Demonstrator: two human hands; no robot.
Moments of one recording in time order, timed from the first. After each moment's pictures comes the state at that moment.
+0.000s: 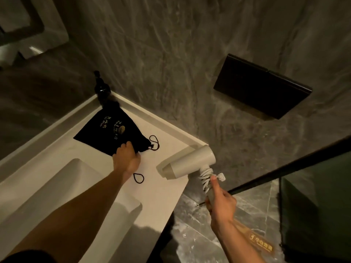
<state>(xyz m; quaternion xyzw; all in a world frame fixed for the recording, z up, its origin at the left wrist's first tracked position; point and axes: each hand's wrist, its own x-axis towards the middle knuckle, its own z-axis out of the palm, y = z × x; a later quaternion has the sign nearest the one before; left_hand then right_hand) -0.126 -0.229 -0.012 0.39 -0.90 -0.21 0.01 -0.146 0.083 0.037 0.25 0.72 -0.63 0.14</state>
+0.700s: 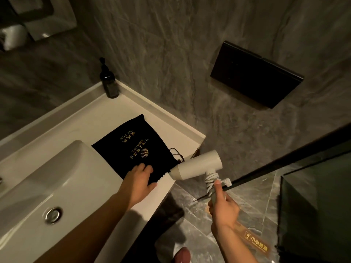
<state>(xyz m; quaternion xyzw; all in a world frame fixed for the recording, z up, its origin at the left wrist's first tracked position) -0.042 -0.115 -0.026 0.20 -0.96 -0.20 -0.02 -0.126 0.139 0.027 0.26 0.75 -0.60 0.12</state>
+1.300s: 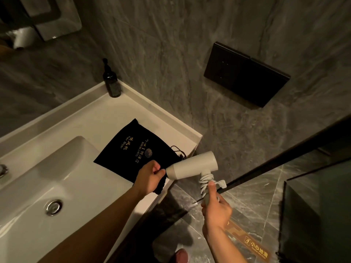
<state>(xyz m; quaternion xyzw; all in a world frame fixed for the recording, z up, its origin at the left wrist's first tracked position) -0.075 -0.068 -0.010 0.35 -0.75 -0.56 0.04 -0.119 0.151 0.016 0.25 0.73 -0.62 0.13</state>
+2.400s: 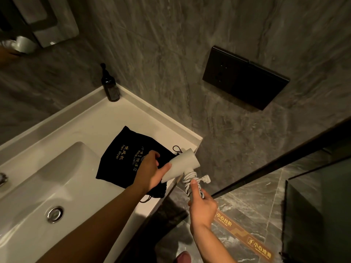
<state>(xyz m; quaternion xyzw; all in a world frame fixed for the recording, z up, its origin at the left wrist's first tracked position) -0.097 -0.082 0.018 0.34 -0.81 -0.47 0.05 -0.109 0.108 0.019 0.18 0.79 -0.58 0.13</state>
